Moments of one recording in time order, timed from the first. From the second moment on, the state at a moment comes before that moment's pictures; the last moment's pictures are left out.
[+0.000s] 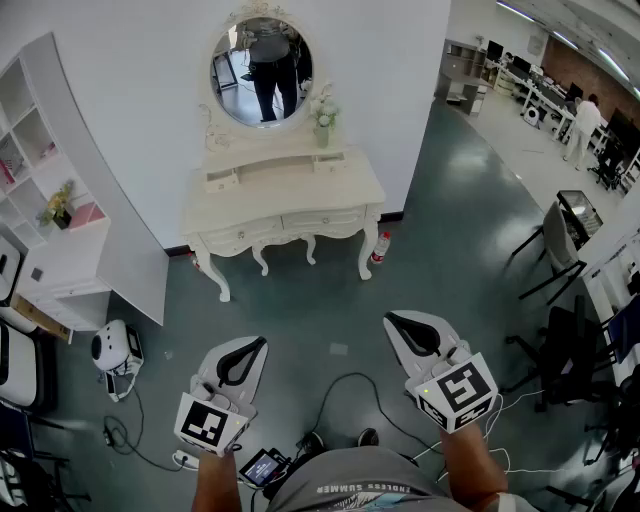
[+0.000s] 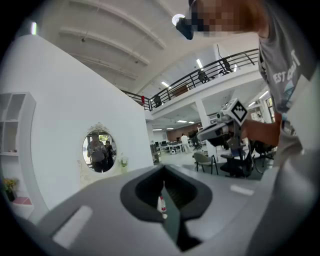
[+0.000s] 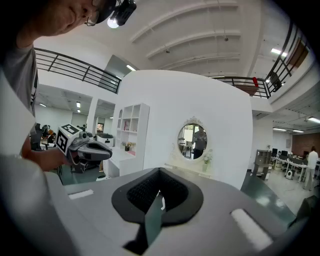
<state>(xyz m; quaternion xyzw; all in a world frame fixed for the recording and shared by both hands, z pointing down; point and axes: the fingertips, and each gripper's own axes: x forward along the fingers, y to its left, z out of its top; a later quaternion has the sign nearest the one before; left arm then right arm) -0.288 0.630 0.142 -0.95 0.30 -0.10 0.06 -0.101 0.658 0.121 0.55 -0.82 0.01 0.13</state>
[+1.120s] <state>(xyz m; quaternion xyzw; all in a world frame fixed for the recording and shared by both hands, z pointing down) -0.327 0.619 0.148 -0.96 0.27 -0.09 0.06 -0.135 0.653 0.121 0.58 -0.81 0.03 0.10</state>
